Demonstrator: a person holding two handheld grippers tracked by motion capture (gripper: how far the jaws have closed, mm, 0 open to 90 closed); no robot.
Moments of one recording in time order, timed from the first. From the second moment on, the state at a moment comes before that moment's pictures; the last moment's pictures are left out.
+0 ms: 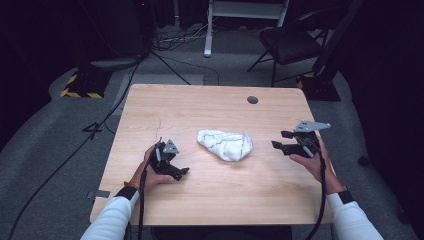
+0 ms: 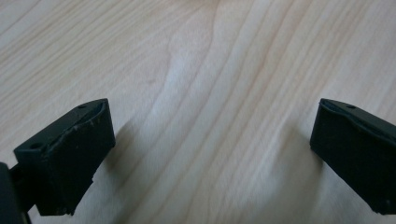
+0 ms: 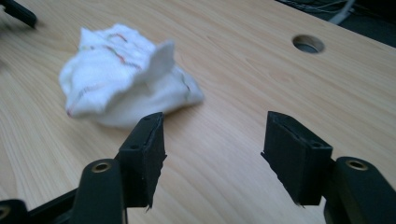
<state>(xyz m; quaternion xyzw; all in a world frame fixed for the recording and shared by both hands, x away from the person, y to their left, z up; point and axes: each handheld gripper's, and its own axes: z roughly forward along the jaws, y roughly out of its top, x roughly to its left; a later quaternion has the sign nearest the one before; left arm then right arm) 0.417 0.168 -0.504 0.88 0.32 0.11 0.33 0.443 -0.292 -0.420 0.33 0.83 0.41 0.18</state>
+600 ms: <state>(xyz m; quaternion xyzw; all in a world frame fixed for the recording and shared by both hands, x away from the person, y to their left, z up) 0.446 0.142 -0.504 0.89 0.30 0.10 0.34 0.477 -0.204 -0.430 0.28 0.85 0.41 0.17</state>
